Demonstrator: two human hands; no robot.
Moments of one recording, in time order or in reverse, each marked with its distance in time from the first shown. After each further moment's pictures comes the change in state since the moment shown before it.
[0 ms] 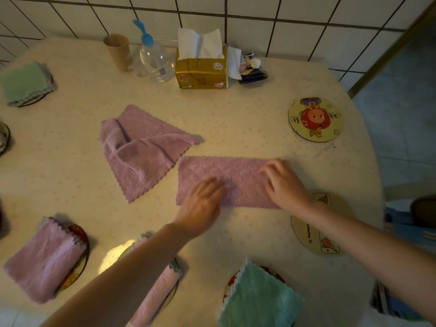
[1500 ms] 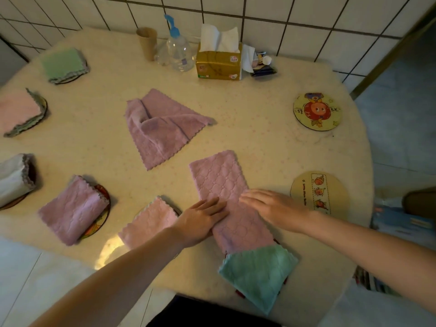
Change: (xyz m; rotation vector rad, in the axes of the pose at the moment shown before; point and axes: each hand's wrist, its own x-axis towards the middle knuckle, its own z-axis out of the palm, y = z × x) left_hand -0.108 0.033 0.013 0.193 -0.375 0.059; right_hand -0.095 -0.054 -0.003 -0.061 -0.332 -0.534
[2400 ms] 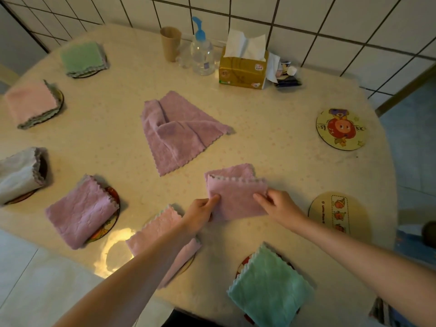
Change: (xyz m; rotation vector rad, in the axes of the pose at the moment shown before) left_hand 0.016 -0.023 -0.036 -1.410 0.240 -0.878; right_hand 0.066 0.011 0.000 0.735 0.103 0.634
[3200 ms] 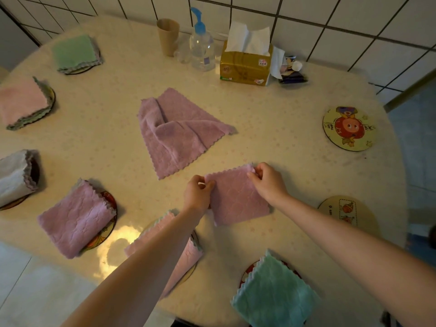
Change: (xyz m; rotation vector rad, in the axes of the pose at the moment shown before) left_hand 0.053 0.020 -0.007 -0.124 0.286 0.005; right_hand 0.079 -0.019 0.014 -0.125 0.257 0.232
